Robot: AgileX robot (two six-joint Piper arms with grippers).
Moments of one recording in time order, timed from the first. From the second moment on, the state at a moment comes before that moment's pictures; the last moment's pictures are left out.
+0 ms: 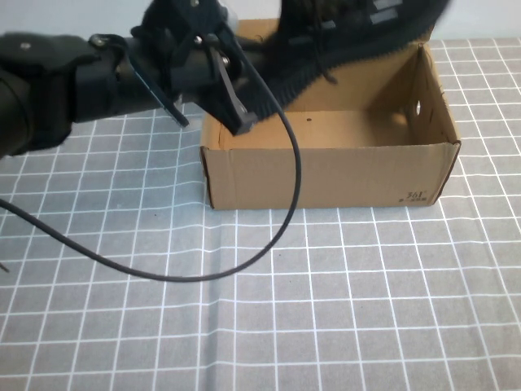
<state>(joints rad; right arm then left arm) 0.57 1.63 -2.20 -0.03 1.27 -0.11 -0.39 1.59 -1.27 -1.38 0.48 1.94</state>
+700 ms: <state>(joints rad) 0.57 1.34 -1.73 -0.17 1.28 0.08 -0.28 1.91 -1.79 -1.01 0.83 1.57</state>
